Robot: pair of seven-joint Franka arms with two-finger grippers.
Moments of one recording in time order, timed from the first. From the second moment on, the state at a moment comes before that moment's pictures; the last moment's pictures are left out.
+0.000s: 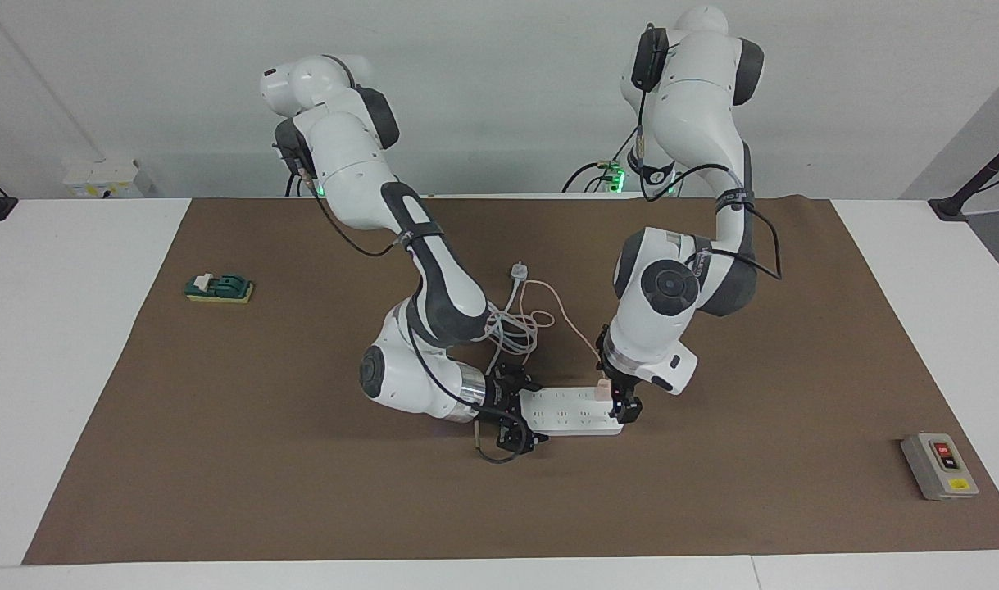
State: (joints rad) left arm -0.42 0.66 0.01 -1.32 -0.05 1.95 -1.98; right arm 0.31 1.03 0.14 -1.00 0.84 2.13 1.48
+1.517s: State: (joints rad) left arm -0.45 0.66 0.03 -1.31 -0.02 1.92 -1.84; right arm 0.34 1.03 0.14 -1.05 0.85 2.20 1.40
